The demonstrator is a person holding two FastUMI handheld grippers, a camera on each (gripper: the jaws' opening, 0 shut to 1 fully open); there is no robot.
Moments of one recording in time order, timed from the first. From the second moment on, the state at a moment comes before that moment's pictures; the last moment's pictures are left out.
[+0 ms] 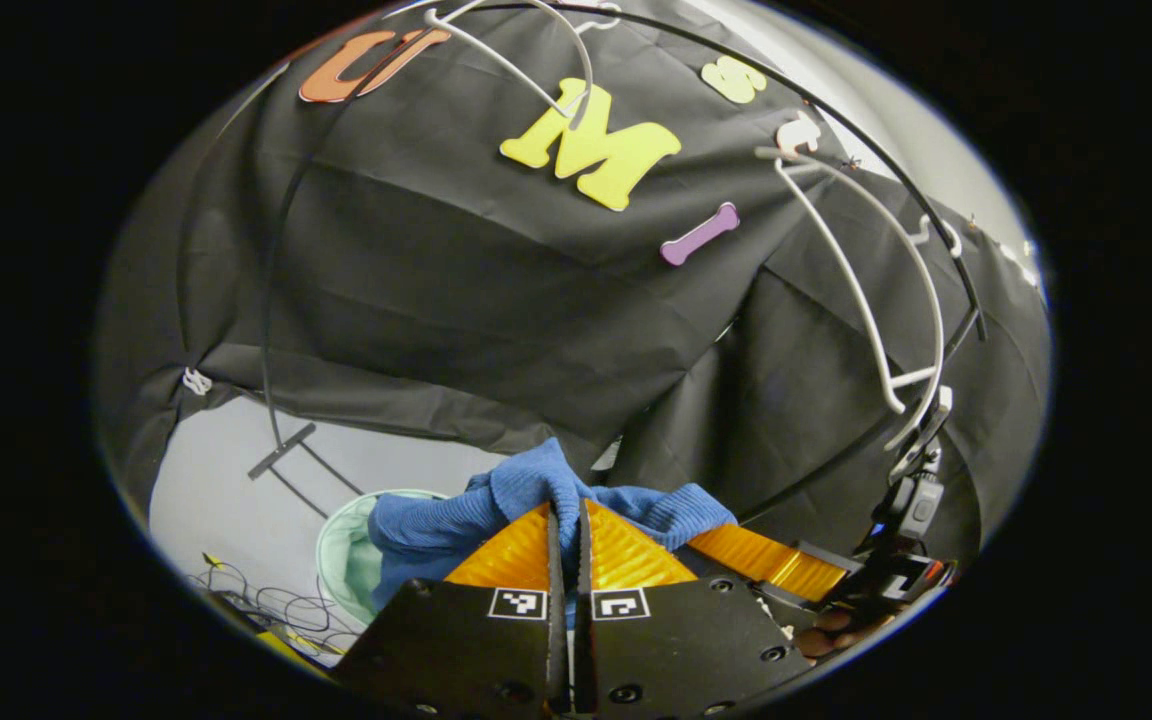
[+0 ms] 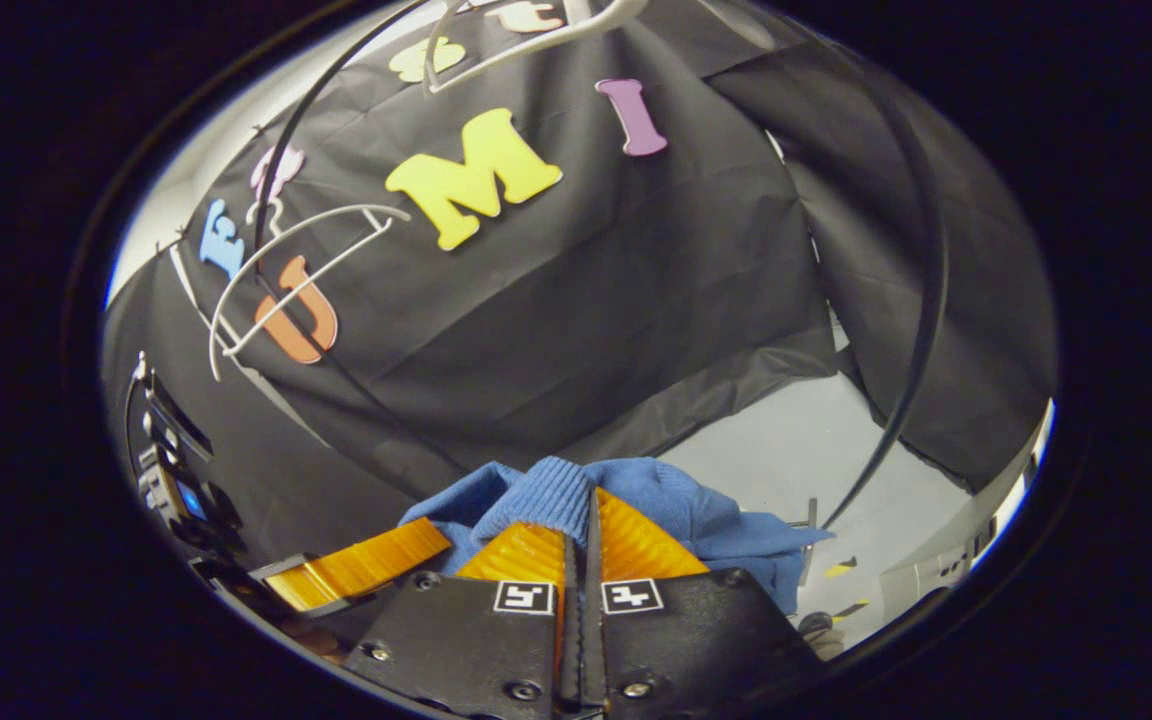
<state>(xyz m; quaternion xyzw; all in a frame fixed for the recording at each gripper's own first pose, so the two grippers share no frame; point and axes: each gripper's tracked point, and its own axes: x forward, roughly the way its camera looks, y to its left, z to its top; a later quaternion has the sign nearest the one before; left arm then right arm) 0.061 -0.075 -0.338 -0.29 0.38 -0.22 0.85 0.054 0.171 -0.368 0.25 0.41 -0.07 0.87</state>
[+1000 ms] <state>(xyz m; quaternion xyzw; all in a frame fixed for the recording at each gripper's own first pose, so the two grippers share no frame) 0.038 -0.039 -0.412 -0.18 0.48 -0.18 0.84 0.062 0.184 -0.375 -0.06 0.44 0.06 0.89</state>
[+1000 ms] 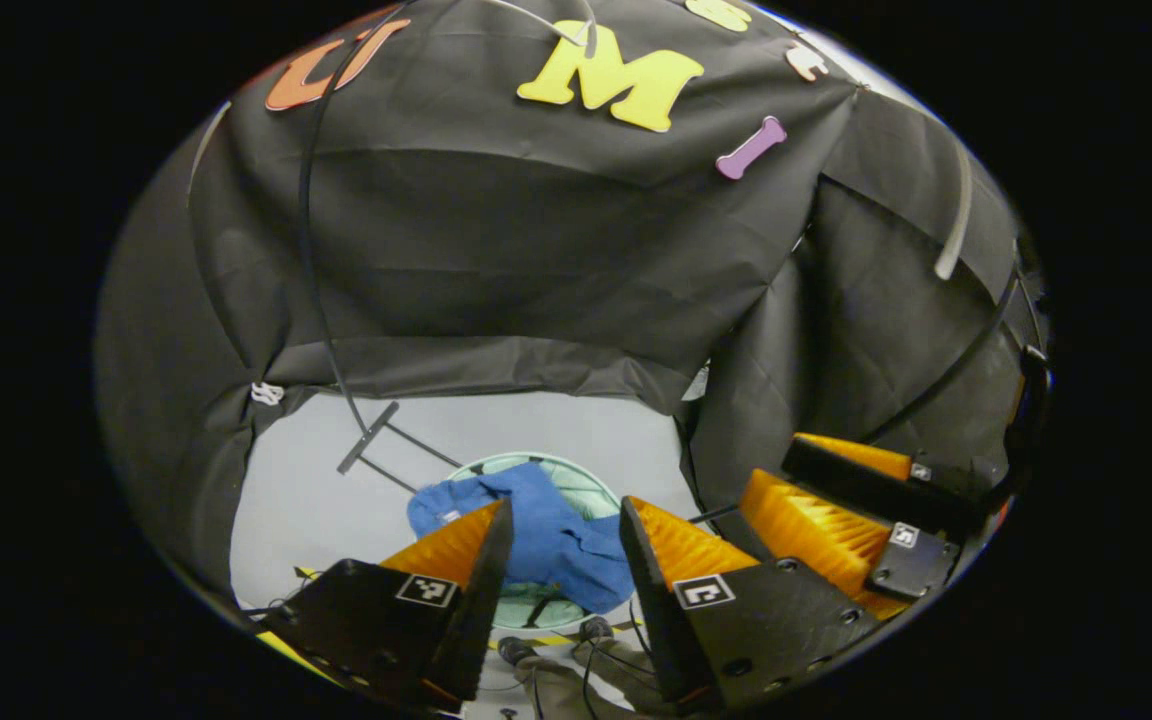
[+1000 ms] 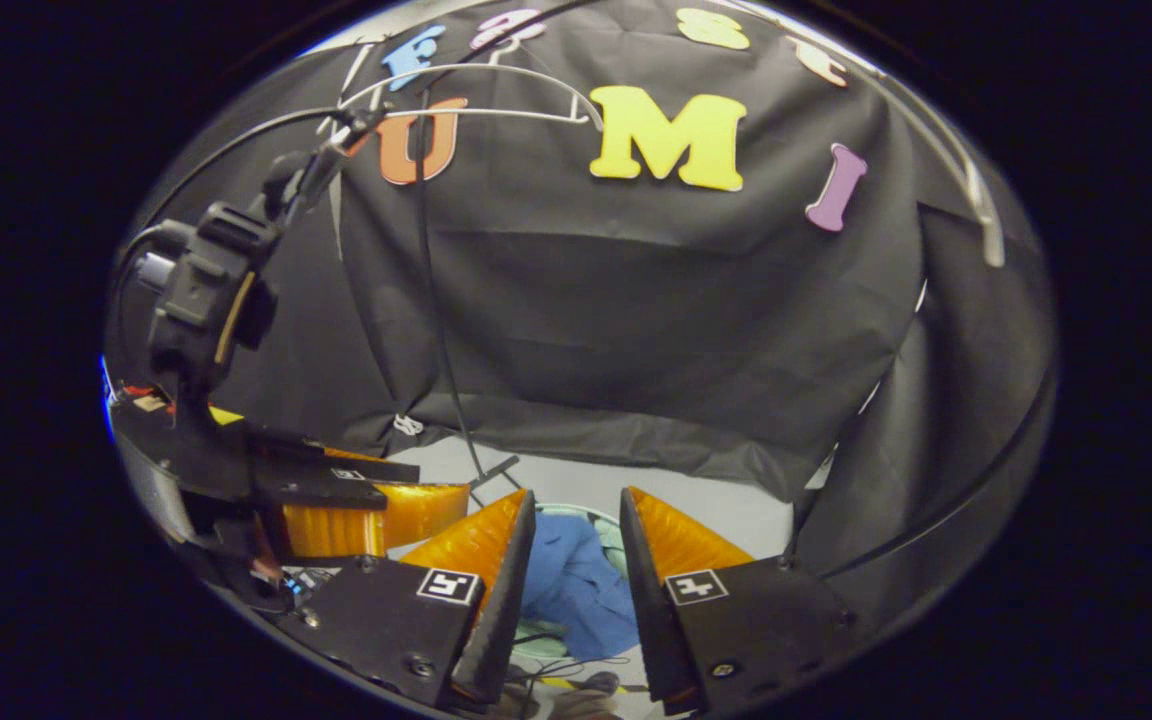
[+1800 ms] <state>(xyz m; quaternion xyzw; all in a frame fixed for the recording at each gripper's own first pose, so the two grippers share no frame) 0.050 0.000 -0.231 -0.13 0.31 -0.11 0.94 0.027 0.071 -0.148 -0.02 0.24 0.06 0.97</state>
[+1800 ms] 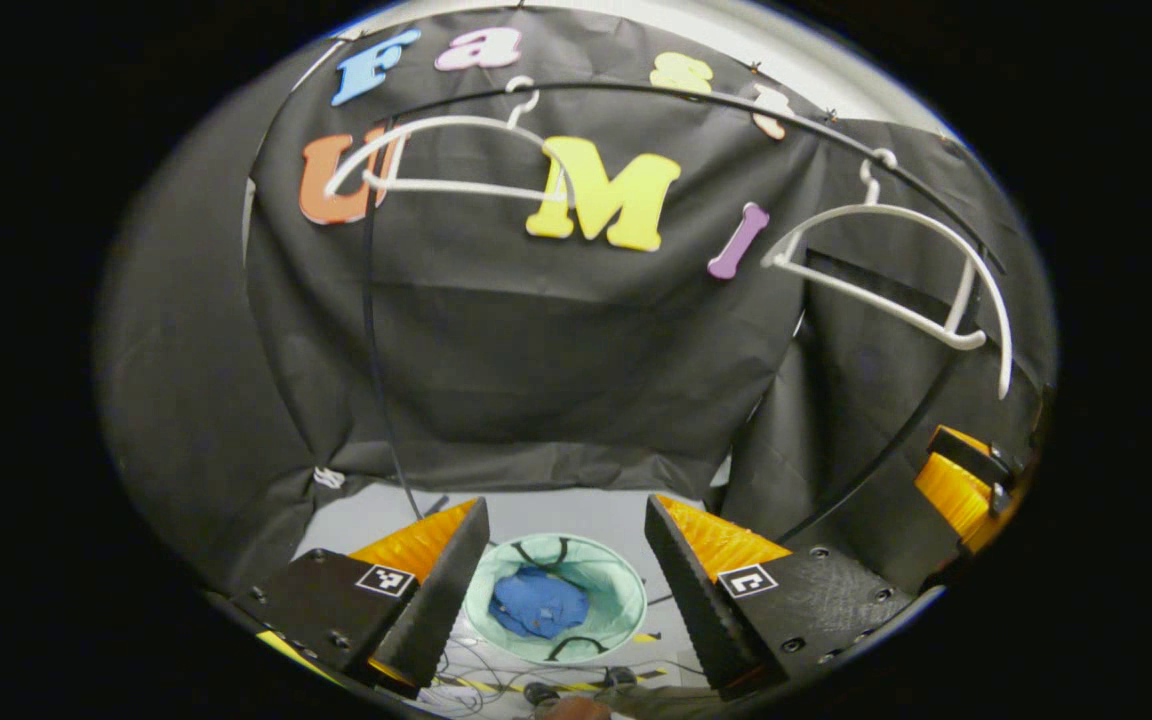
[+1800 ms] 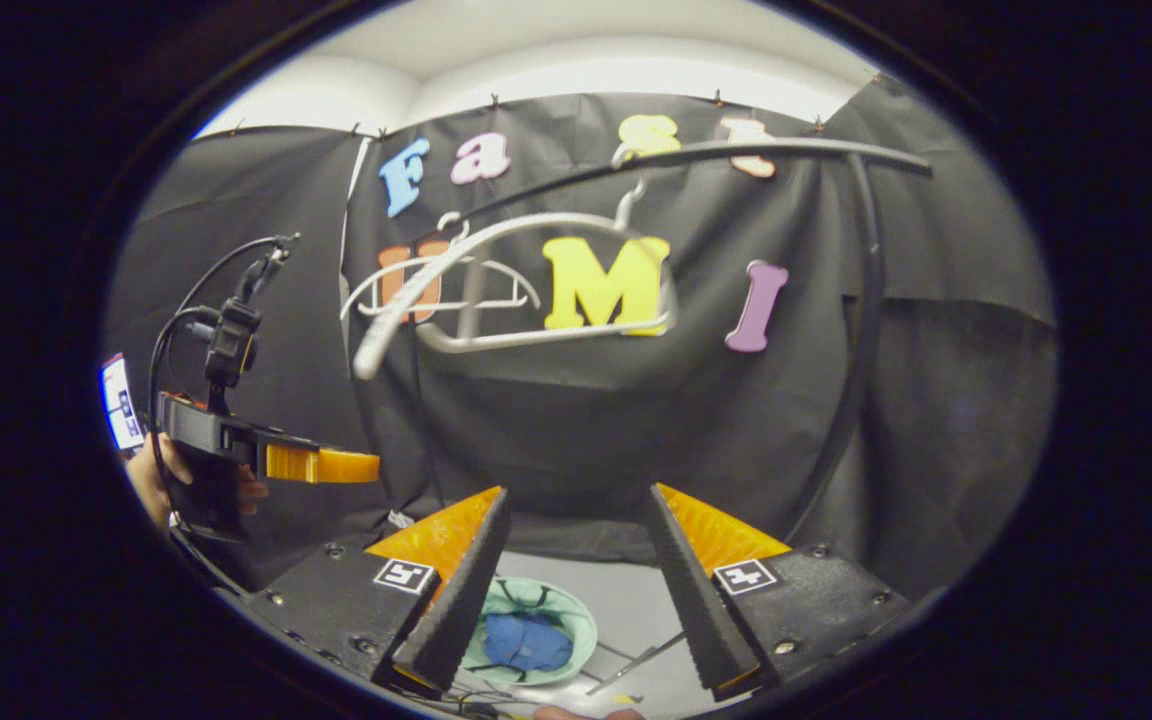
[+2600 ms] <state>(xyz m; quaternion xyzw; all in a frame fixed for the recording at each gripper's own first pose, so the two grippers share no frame) -0.028 0.028 0.026 -0.06 0.07 0.01 1.00 0.048 0.069 0.077 0.01 0.01 0.15 0.99</state>
